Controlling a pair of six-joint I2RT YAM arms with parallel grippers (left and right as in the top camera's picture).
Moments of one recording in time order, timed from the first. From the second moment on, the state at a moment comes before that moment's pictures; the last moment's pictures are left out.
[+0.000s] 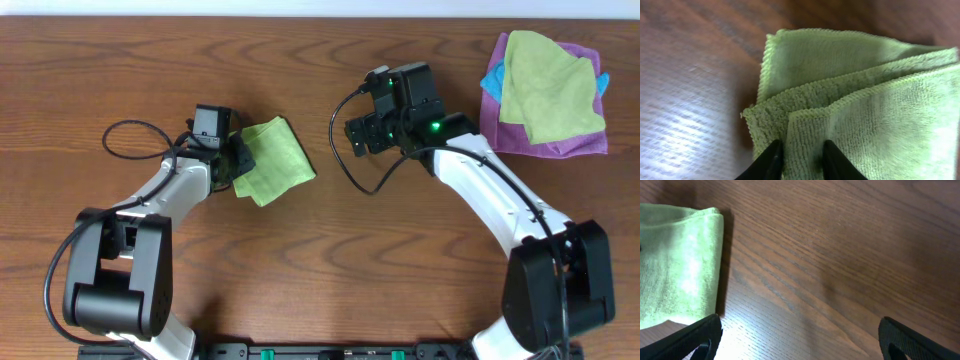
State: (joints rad) left arm -0.15 1.77 0.95 -0.30 0.07 -0.64; right arm 0.36 1.76 1.27 -0.42 -0.13 -0.02
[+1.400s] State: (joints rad) left arm -0.15 1.77 0.95 -0.35 -0.09 -0.58; right arm 0.36 1.76 1.27 -0.42 -0.13 -0.03
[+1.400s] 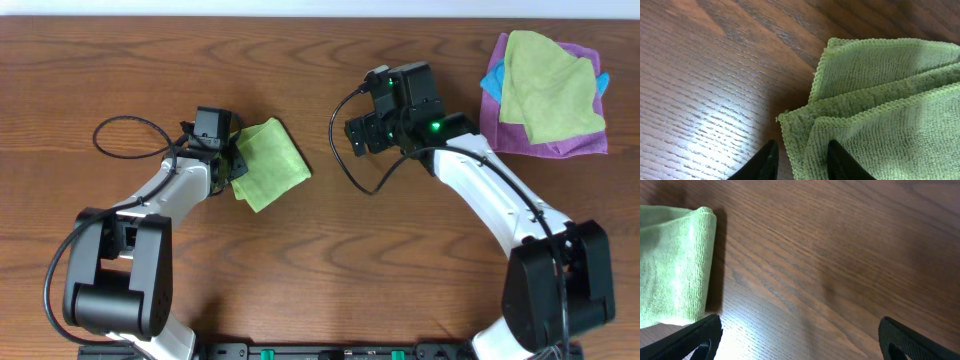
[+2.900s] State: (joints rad) left arm -0.15 1.81 0.96 -0.29 -0.11 -0.59; right arm 0.36 1.76 1.27 -0.42 -0.13 -0.03
